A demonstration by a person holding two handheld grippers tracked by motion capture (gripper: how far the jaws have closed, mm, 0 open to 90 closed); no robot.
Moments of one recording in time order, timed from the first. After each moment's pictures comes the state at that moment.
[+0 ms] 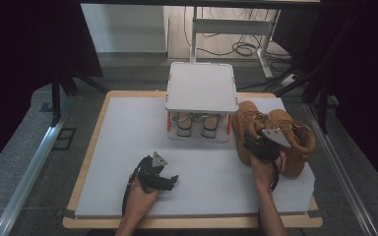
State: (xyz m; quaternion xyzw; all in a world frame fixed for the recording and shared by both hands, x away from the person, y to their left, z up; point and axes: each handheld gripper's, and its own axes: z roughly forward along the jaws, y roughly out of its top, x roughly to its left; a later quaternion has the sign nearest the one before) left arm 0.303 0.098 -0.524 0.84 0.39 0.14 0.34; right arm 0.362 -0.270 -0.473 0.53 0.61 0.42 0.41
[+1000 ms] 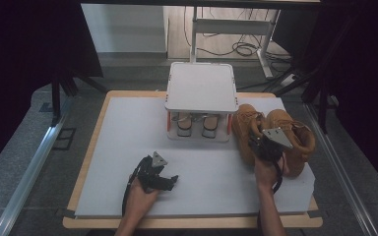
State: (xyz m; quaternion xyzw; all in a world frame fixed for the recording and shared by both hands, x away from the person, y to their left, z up) left arm 0.303 0.098 -0.524 0.84 0.39 0.14 0.34; right arm 0.349 -0.267 -0.453 0.50 0.63 0.42 0.42
